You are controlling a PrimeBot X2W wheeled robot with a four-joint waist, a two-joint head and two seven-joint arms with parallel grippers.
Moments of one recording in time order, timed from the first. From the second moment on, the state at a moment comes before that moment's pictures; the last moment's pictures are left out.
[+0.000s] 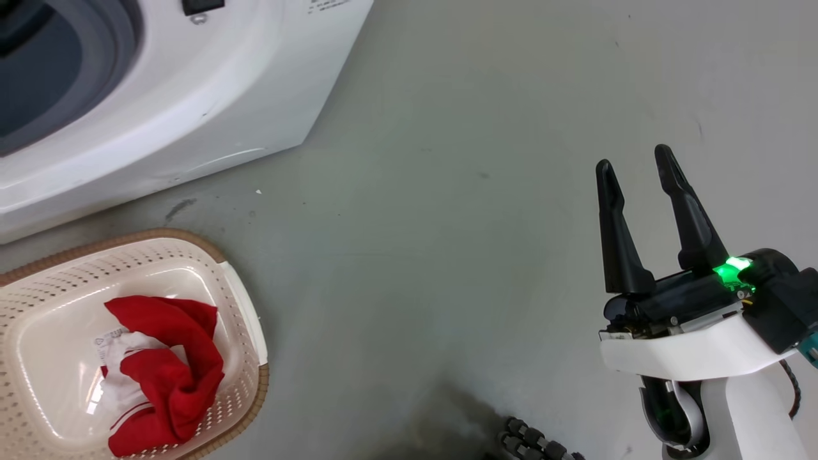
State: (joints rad) left arm -0.98 0.63 0.00 0.59 -0.35 0.11 -0.10; right arm -0.21 -0.05 0.16 -0.14 0.26 0.13 -0.26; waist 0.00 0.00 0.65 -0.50
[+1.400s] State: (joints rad) left arm -0.74 0.56 -0.10 0.38 -0.40 0.12 0.08; right arm -0.15 -0.05 0.14 -0.12 0.24 0.13 -0.26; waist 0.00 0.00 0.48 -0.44
